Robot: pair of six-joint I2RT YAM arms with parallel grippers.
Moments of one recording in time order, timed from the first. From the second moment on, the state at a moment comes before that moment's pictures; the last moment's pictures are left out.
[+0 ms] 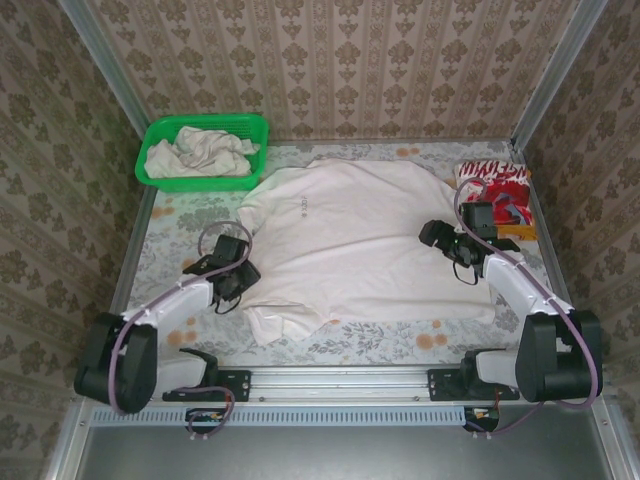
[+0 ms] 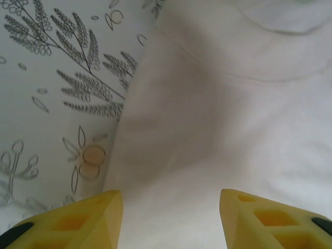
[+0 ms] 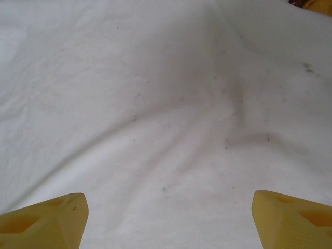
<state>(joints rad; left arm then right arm) -0.36 1.26 0.54 -0.38 -0.08 -0.93 0.00 1.27 0.73 -0.36 -0.14 0.55</state>
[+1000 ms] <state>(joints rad) -0.32 0.68 0.48 -0.75 0.04 -0.98 0.01 1.20 0.71 -0.36 -0.15 0.55</state>
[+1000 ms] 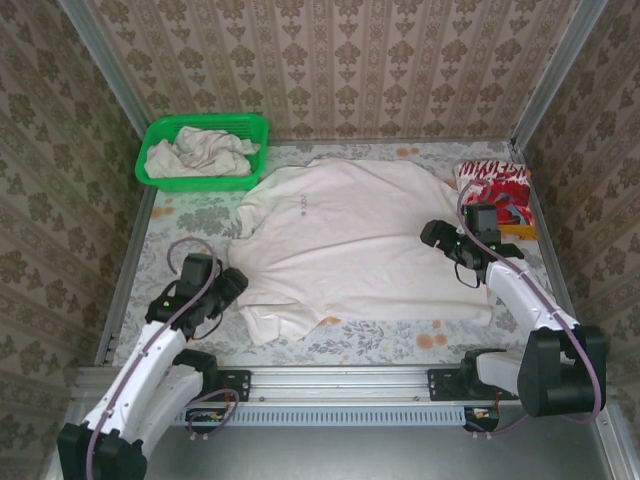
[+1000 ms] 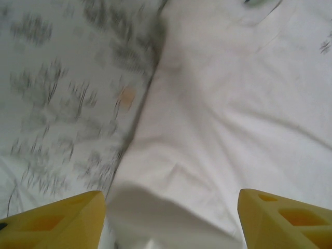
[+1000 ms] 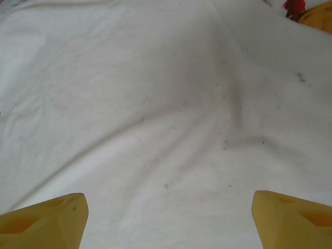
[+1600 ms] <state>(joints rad) -0.38 0.73 0.38 -0.71 0.14 -1.17 0.01 1.23 0.71 -0.36 -0.17 0.55</state>
